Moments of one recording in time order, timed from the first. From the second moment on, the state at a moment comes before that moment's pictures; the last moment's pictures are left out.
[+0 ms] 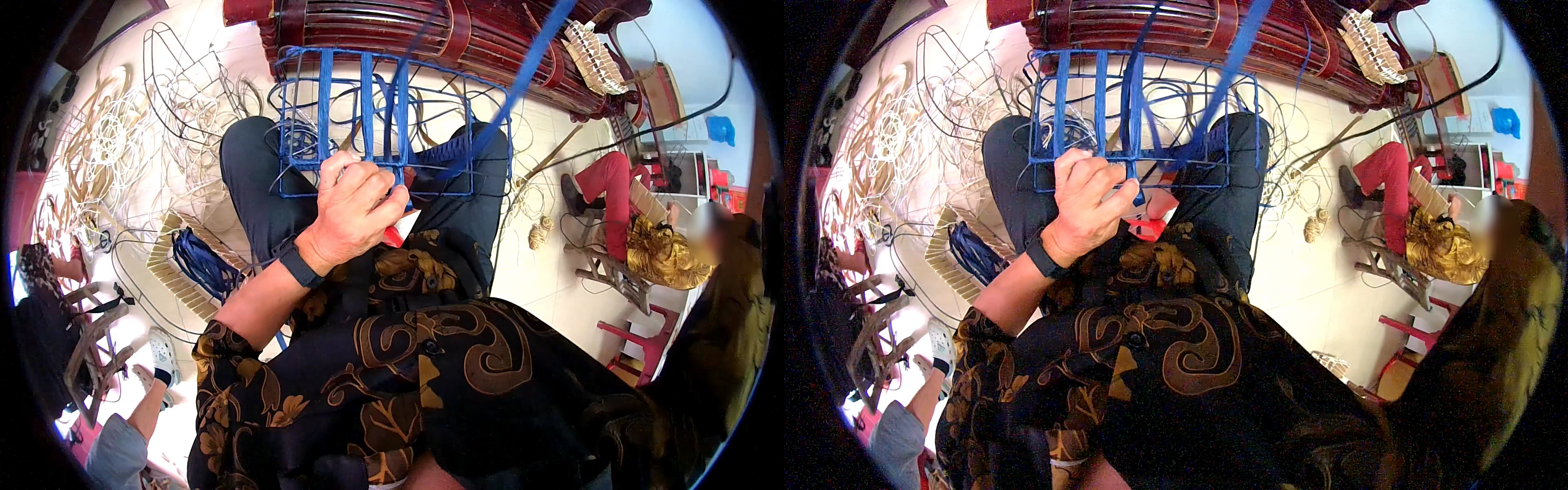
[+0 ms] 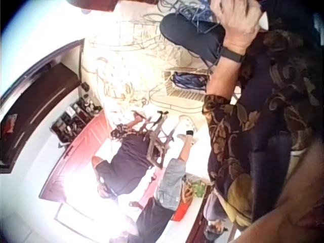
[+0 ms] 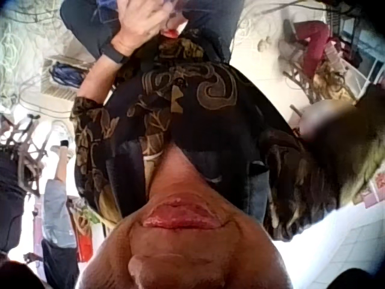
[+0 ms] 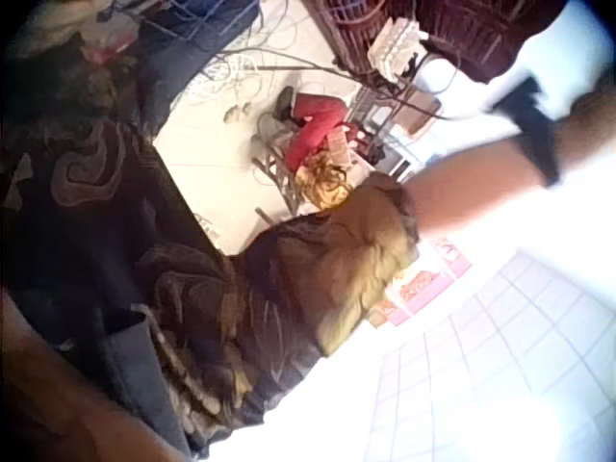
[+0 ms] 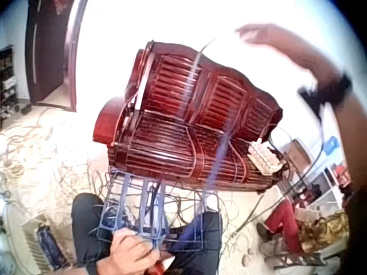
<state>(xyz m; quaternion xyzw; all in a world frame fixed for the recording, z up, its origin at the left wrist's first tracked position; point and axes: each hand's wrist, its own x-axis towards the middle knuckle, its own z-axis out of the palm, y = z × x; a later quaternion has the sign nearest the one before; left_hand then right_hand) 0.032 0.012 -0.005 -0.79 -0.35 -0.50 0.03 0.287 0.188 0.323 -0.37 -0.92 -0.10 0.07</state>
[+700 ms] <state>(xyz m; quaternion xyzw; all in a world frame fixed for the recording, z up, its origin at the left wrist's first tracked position) 0.031 0.011 0.000 -0.80 -0.36 -0.47 -0.01 0.262 0.000 0.030 -0.54 -0.79 0.27 0.13</state>
